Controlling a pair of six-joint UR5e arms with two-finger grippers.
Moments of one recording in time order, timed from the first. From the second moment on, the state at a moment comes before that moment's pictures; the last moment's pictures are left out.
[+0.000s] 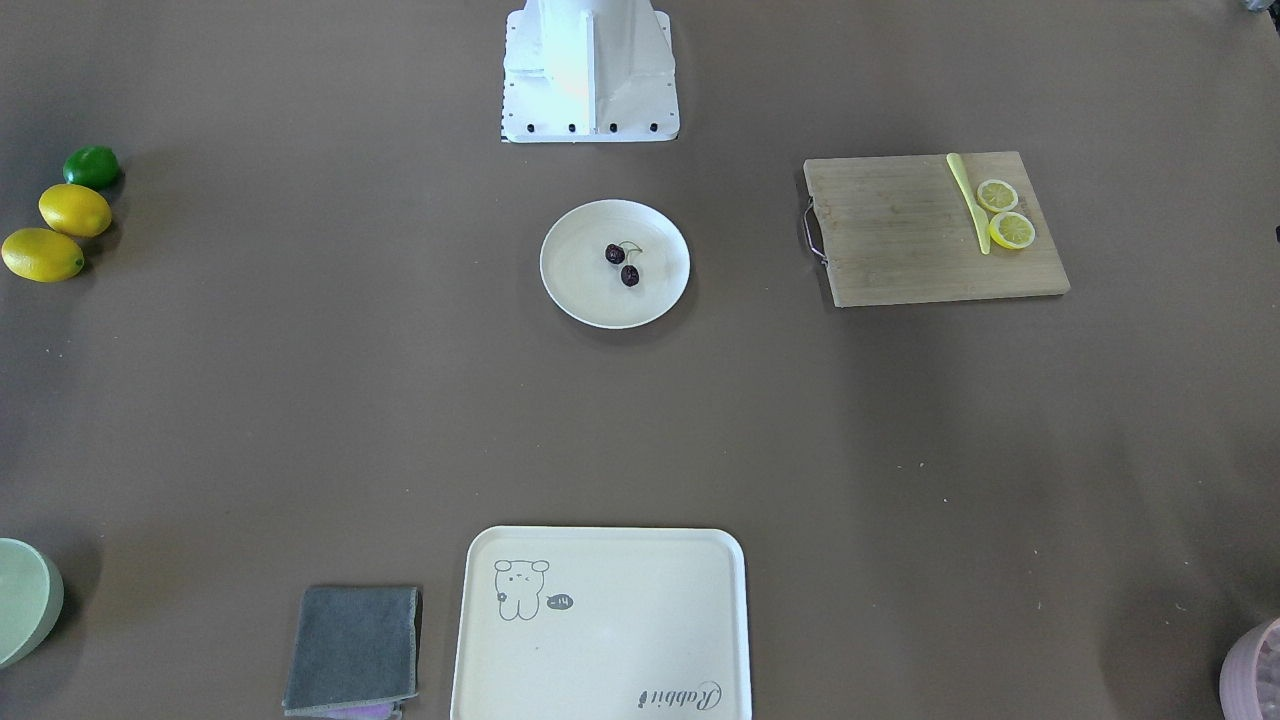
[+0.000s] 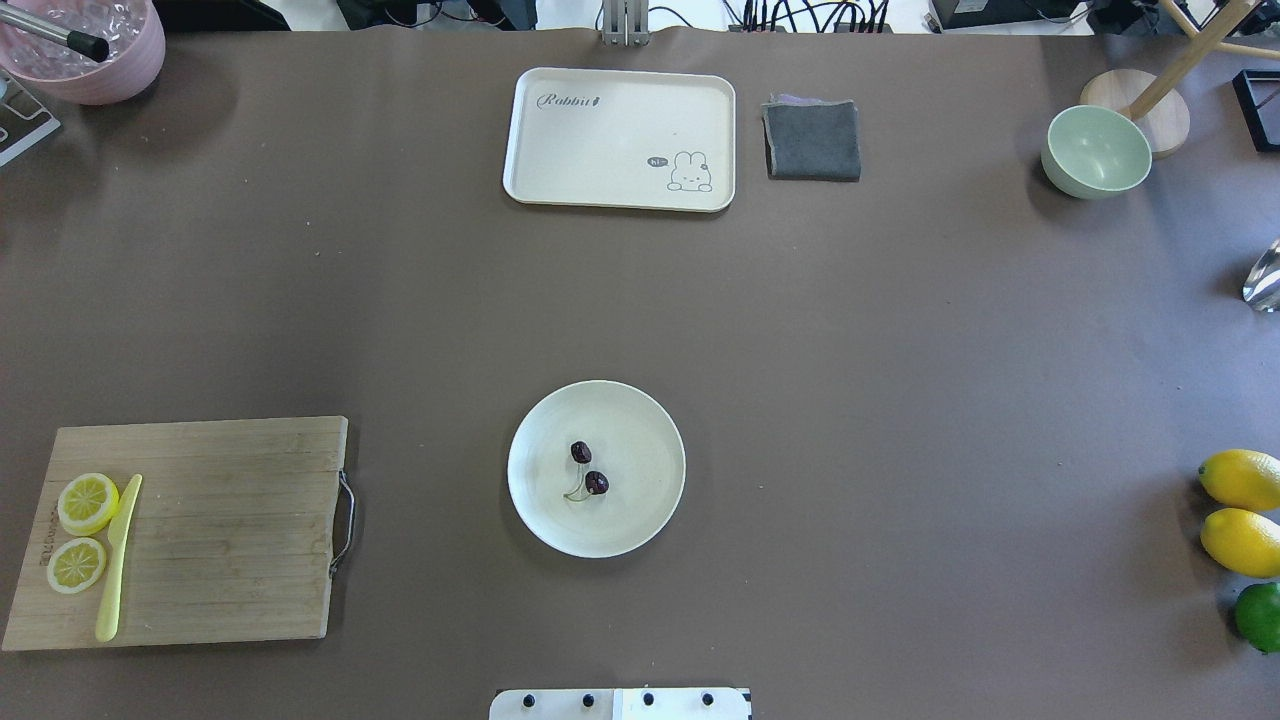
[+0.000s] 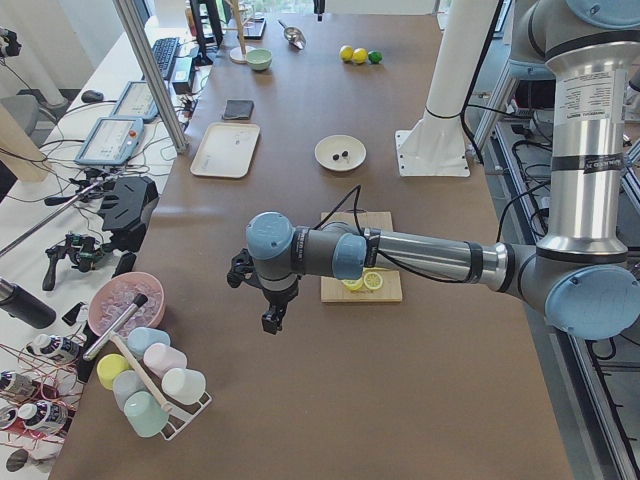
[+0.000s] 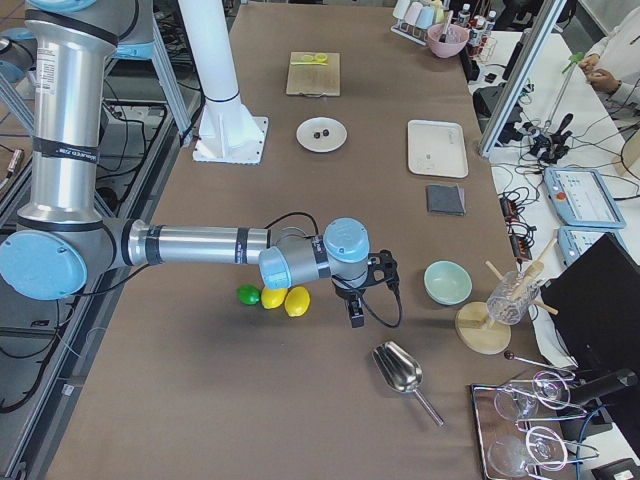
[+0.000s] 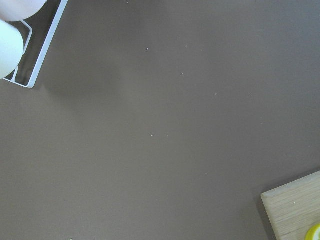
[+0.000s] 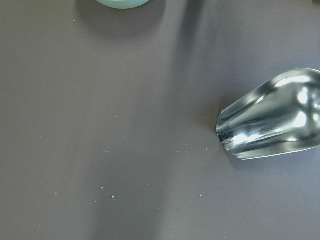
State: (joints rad) left arm -1.51 -1.52 -1.74 -1.55 -2.38 0.22; right arm 1.46 -1.71 1.70 -1.28 2.37 0.03
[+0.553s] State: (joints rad) left arm -1.51 -1.49 -1.74 -1.57 -2.38 0.22; right arm 1.48 -1.74 1.70 -1.28 2.37 -0.02
